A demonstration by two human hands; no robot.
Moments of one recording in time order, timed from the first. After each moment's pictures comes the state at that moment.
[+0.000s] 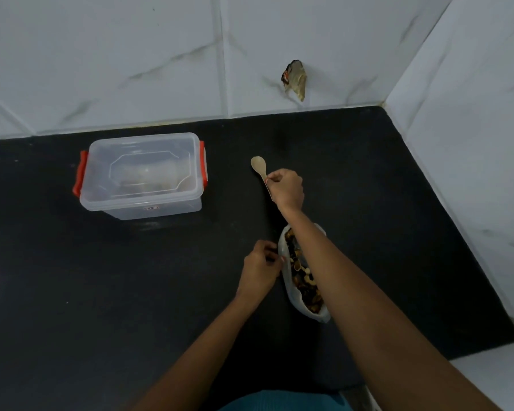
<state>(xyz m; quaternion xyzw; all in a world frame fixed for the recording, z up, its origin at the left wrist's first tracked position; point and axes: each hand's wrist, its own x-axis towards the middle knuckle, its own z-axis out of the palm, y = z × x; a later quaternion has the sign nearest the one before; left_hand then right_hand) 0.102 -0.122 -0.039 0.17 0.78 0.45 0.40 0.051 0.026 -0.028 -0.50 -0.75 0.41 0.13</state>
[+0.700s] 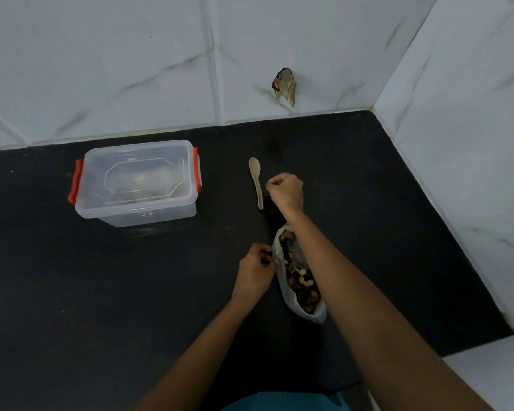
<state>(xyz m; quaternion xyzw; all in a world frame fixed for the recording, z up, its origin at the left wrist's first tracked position) 0.101 -0.120 -0.038 0.18 0.79 0.43 0.39 0.060 0.034 -0.026 -0.51 -0.73 0.45 0.13</state>
